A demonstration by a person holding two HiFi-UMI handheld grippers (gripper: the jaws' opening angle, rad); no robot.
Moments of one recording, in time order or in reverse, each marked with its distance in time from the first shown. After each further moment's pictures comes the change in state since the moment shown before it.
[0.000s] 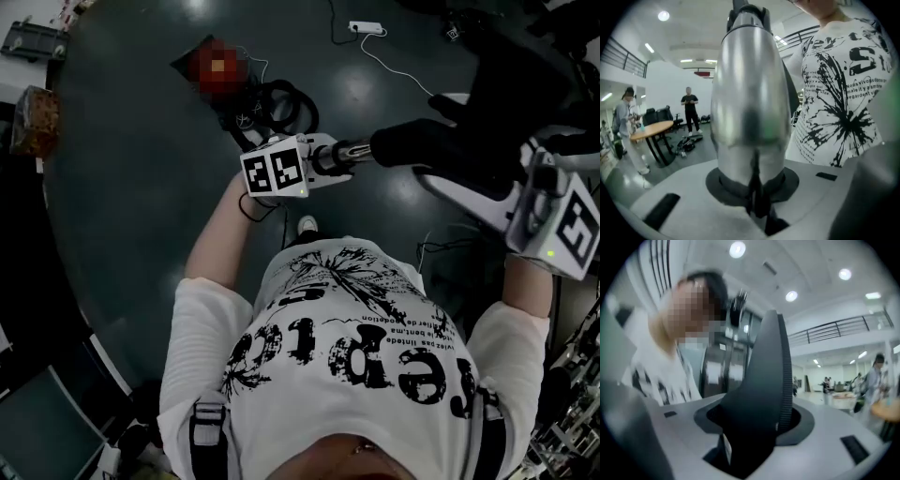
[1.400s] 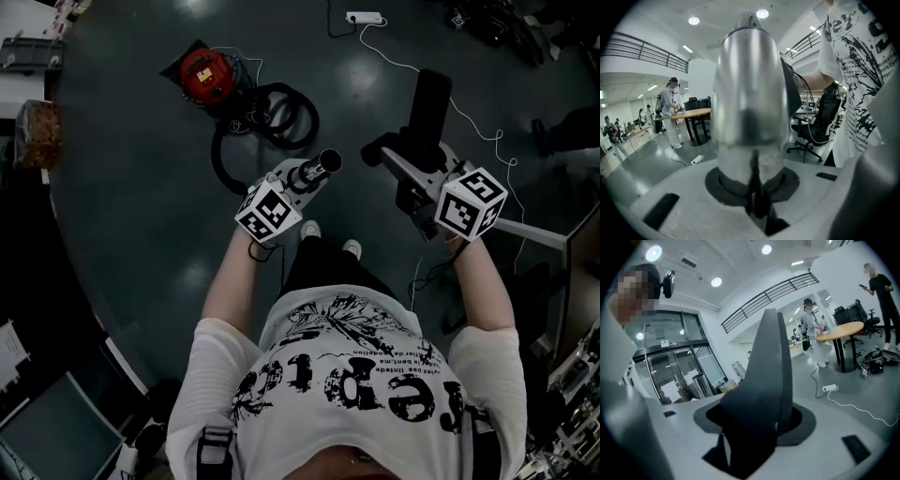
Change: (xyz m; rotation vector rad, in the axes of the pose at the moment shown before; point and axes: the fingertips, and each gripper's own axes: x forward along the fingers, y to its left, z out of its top) left arm 0.031 0.048 -0.088 -0.249 0.046 0.385; right arm -0.018 -0.098 -0.248 0.718 0.074 -0.352
